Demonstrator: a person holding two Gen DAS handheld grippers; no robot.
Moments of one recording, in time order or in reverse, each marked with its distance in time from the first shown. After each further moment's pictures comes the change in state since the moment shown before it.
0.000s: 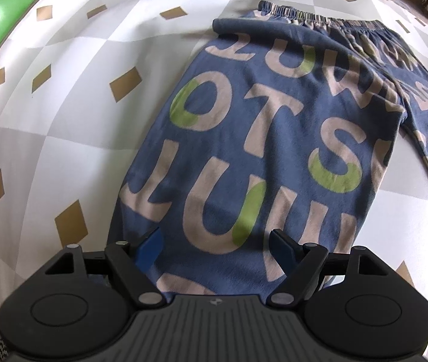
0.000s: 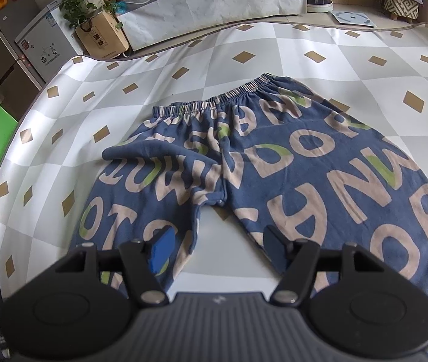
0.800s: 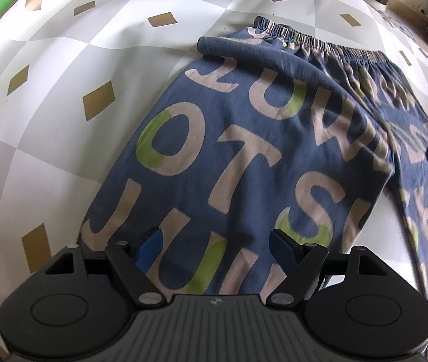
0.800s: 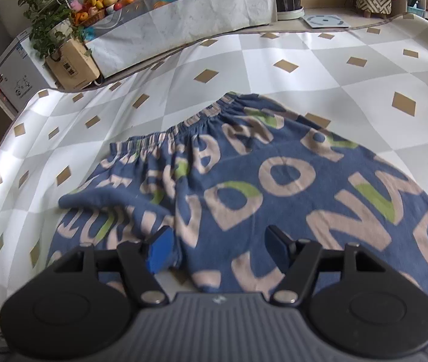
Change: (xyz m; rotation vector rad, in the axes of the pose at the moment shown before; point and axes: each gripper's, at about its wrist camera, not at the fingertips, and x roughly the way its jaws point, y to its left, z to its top) left arm 0.013 -0.013 0.044 -0.112 0.022 -0.094; right arm 0.054 -0.040 0.035 0.102 -0.091 -0.055
